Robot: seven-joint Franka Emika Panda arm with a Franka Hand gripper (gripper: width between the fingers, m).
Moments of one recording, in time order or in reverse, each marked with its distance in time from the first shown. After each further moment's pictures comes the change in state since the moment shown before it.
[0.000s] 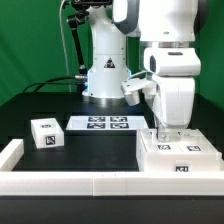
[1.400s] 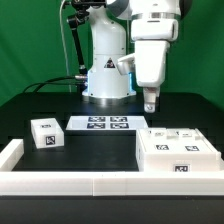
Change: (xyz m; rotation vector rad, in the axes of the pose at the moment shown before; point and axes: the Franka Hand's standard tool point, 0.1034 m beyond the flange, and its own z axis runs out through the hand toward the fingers) arm -0.005 -0.075 -0.048 -0.136 0.026 0.371
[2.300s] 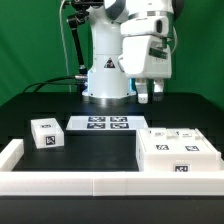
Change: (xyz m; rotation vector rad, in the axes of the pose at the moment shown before) arm -0.010 -0.028 -0.003 -0.040 0.071 0.213
